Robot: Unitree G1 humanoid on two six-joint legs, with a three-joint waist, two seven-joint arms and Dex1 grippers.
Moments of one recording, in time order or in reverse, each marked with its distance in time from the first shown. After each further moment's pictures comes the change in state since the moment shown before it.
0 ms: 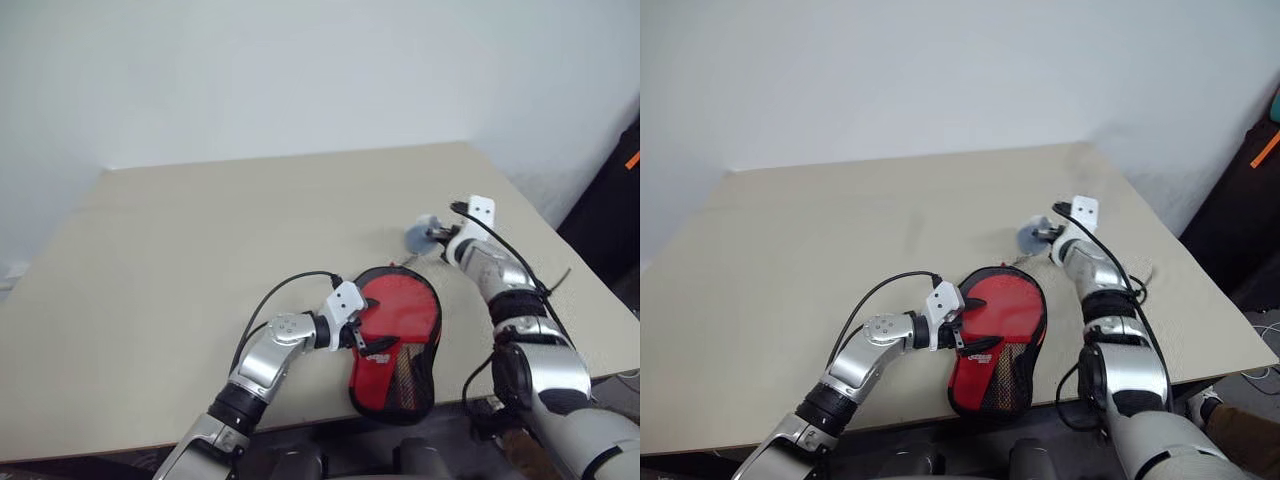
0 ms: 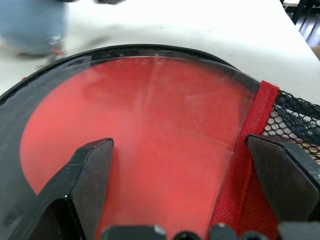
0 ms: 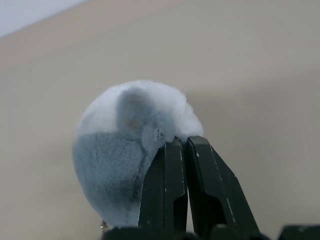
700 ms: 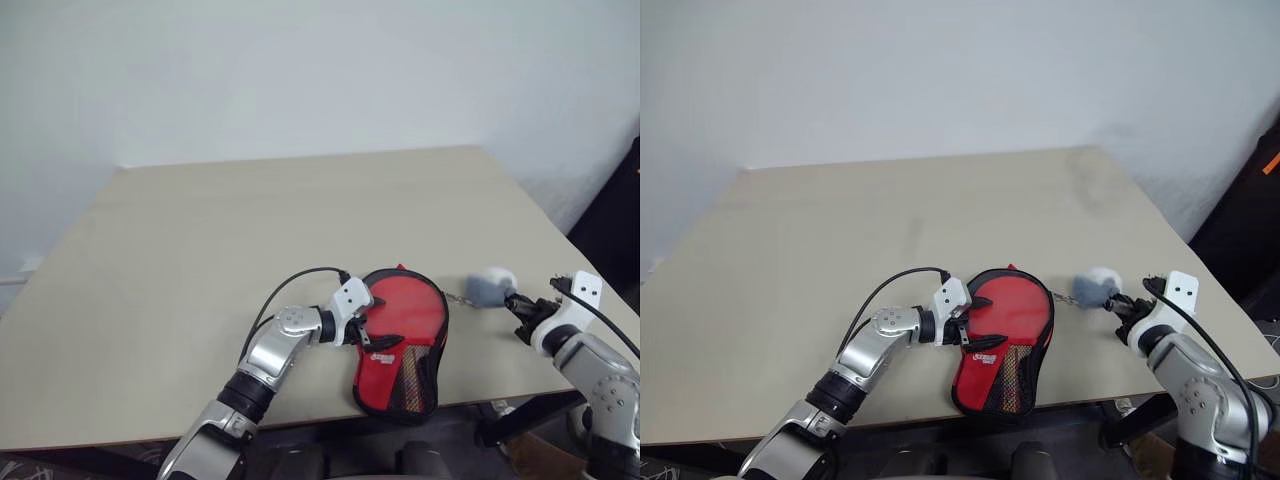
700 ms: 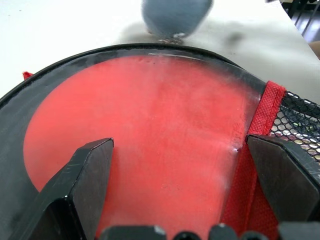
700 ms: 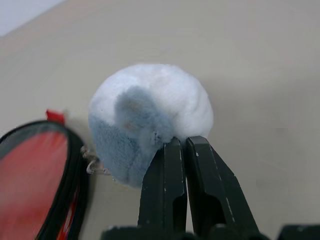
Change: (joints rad) left arm -0.073 -0.027 -0.006 0.093 0.017 -0.004 -0.062; right arm 0.814 -0.077 -0.214 -1.114 0.367 0.452 0.070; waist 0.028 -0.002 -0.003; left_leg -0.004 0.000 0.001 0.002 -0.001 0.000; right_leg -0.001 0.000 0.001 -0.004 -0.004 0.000
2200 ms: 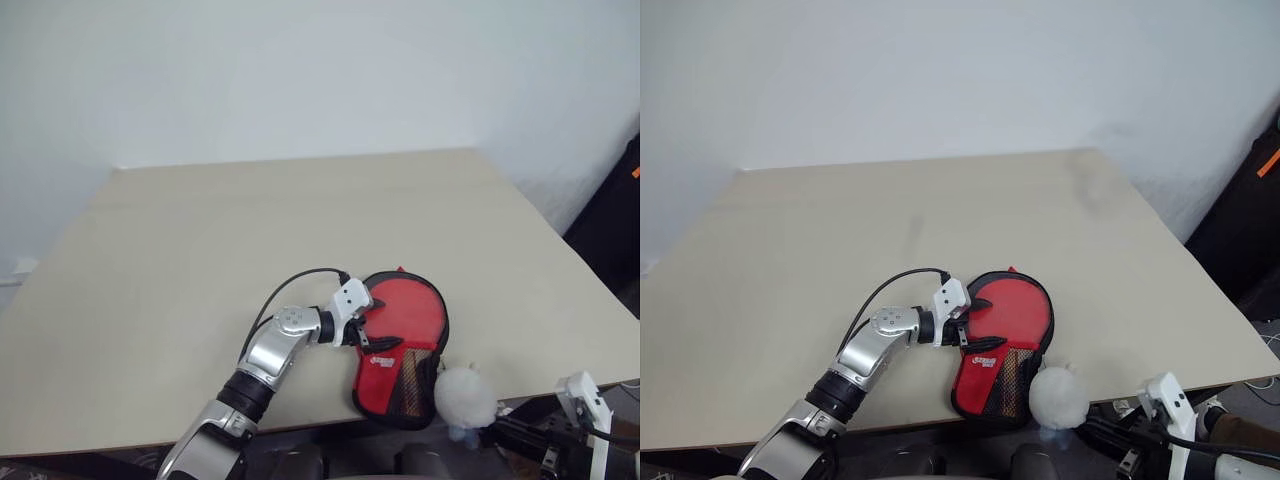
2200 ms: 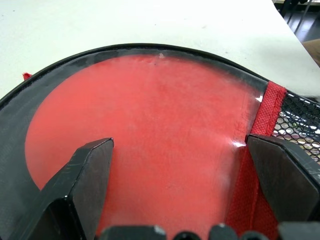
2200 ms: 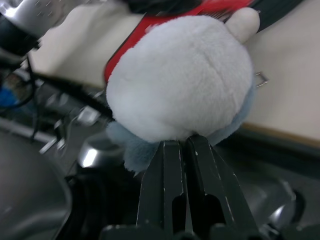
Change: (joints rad) left arm 0.016 0.001 0.005 -0.009 0.002 0.012 -0.012; right arm 0.755 -0.402 0.041 -0.353 0.221 -0.151 0.596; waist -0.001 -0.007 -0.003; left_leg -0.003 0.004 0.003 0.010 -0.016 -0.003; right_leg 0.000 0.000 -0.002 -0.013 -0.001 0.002
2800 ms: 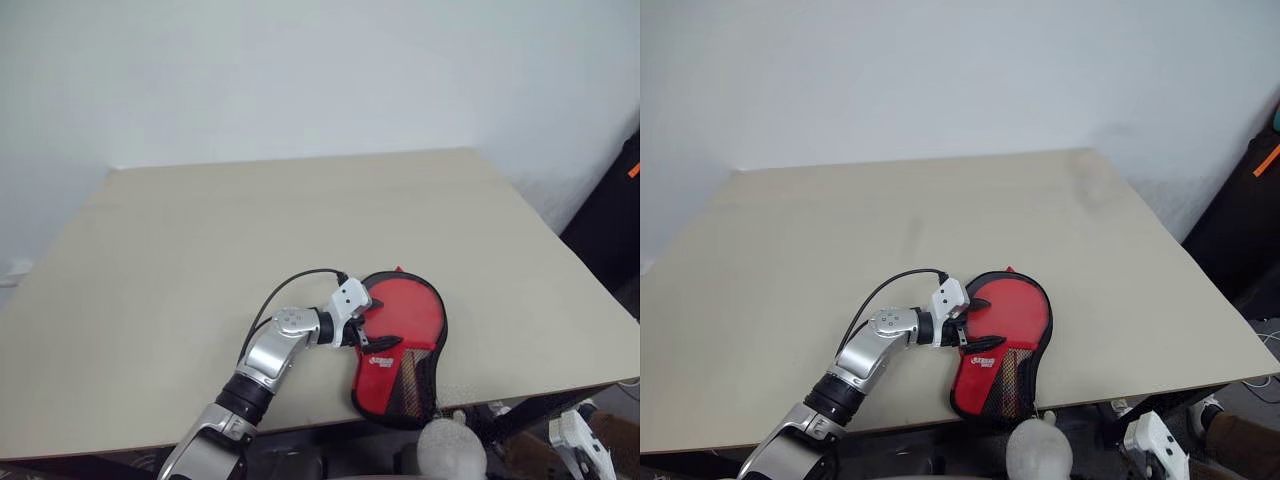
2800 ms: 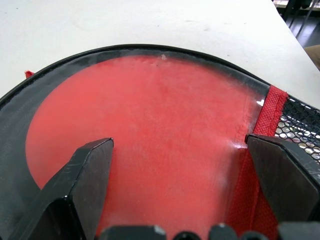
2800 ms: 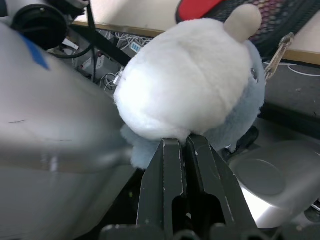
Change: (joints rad) left arm 0.013 -0.005 0.015 -0.024 0.000 0.030 0.008; right arm 0.281 -0.023 -0.072 -0.156 -0.010 -0.073 0.130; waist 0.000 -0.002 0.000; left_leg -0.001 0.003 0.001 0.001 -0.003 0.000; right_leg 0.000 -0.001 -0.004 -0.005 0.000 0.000
